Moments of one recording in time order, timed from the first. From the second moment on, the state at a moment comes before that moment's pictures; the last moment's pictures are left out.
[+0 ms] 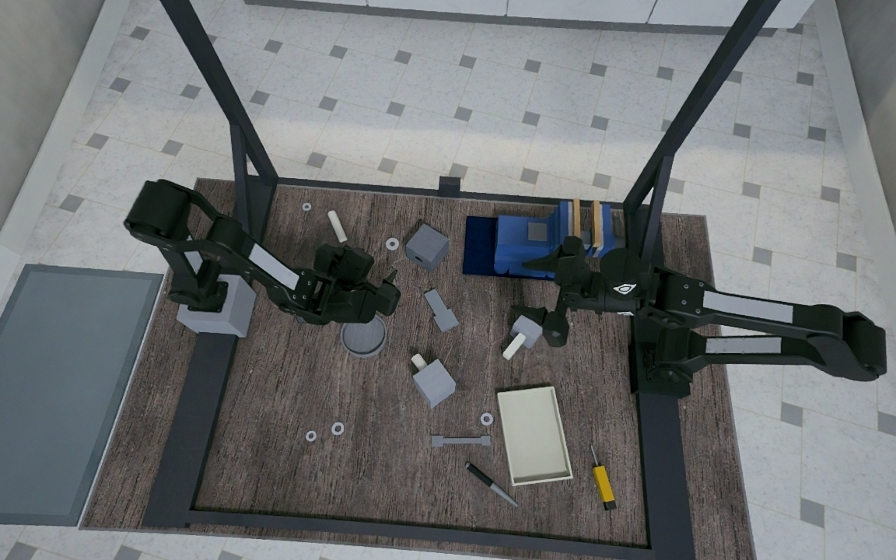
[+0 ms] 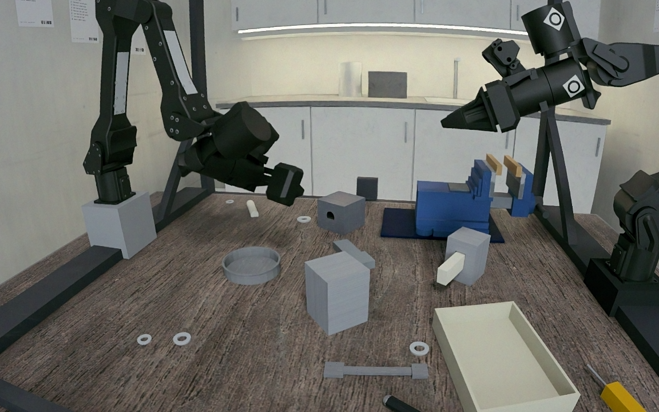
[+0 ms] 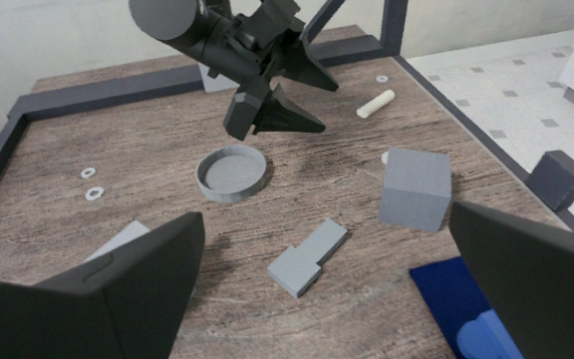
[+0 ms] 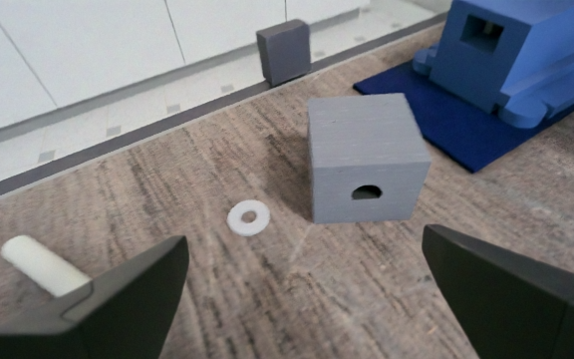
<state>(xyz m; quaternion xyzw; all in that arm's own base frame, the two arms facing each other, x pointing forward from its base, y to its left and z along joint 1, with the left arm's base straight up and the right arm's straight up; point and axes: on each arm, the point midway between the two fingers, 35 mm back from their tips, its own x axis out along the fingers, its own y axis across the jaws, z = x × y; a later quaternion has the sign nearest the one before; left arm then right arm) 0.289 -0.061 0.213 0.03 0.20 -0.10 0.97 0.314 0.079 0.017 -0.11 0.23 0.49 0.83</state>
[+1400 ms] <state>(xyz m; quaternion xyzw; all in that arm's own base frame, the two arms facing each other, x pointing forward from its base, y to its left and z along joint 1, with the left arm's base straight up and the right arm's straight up) 0.275 -0.069 0.211 0.02 0.23 -0.10 0.97 0.363 0.064 -0.022 -0.06 0.12 0.49 0.86</state>
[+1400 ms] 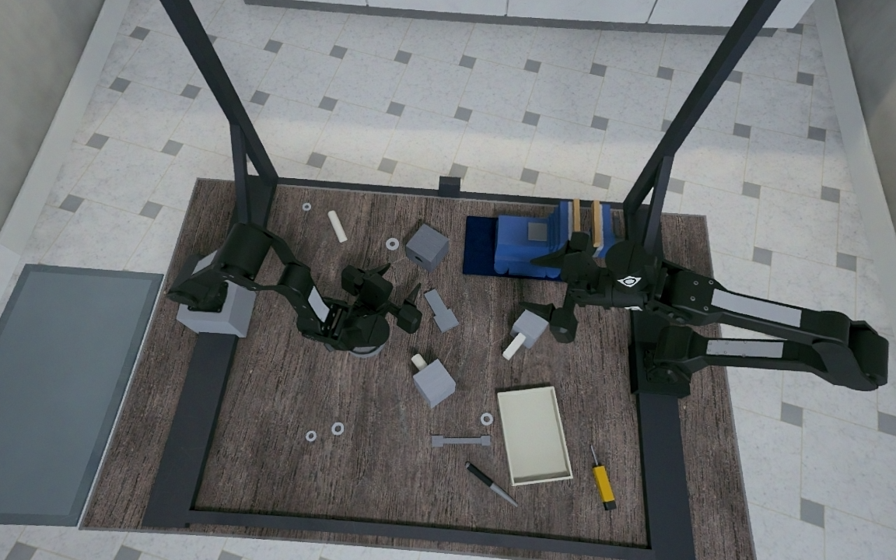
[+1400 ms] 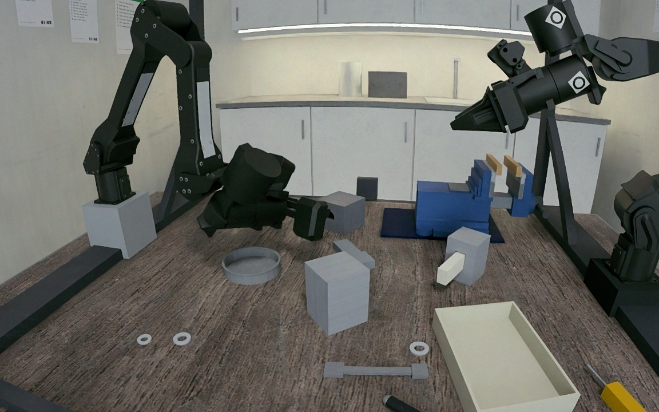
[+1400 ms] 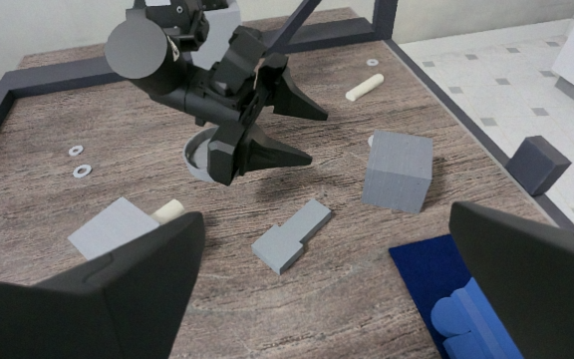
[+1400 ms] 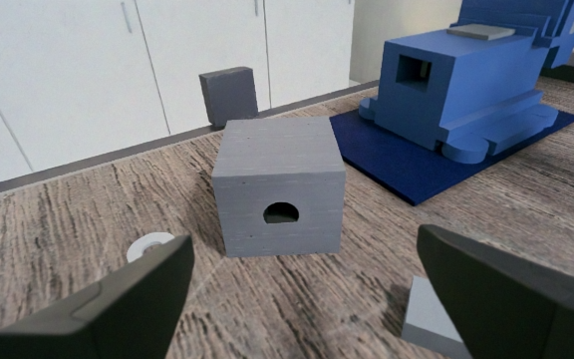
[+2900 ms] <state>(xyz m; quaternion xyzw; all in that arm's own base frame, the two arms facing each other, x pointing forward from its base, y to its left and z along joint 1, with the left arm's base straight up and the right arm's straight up) 0.362 -0.163 0.289 0.04 0.22 -0.19 0.95 0.280 0.144 -0.026 0.13 0.37 0.18 0.90</state>
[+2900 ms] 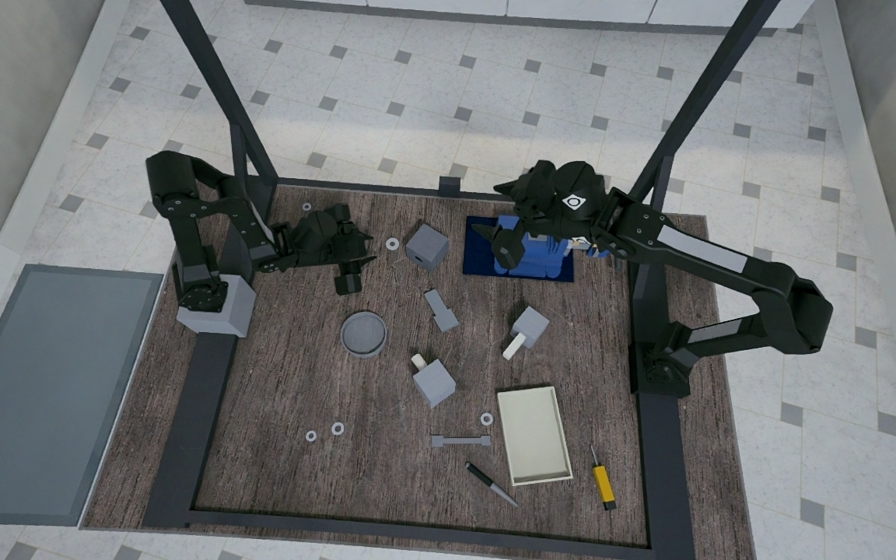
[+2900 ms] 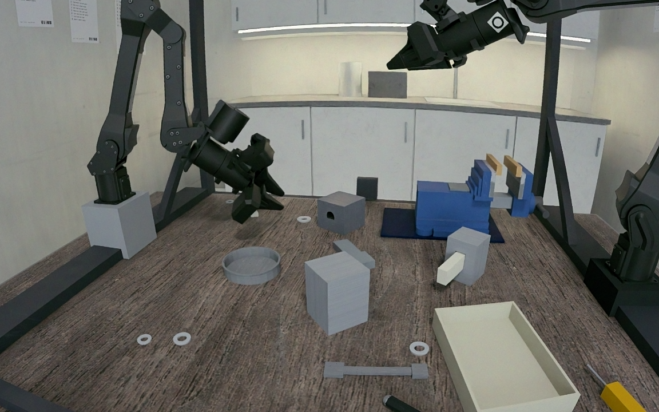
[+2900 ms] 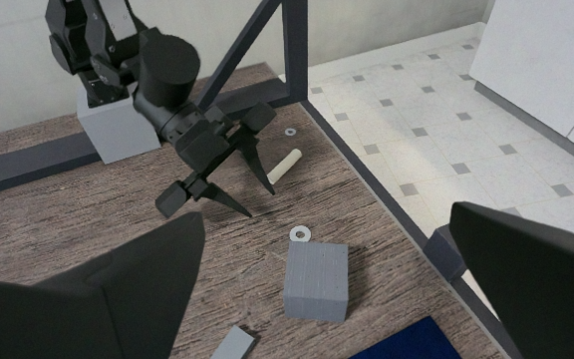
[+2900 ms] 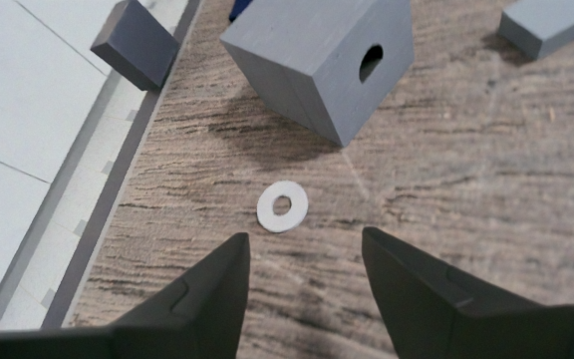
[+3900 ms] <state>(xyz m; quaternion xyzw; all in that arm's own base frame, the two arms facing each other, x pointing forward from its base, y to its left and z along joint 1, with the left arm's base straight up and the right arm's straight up) 0.362 -0.163 0.289 0.04 0.22 -0.19 0.95 0.233 0.194 -0.032 0.24 0.51 -0.06 0.82</state>
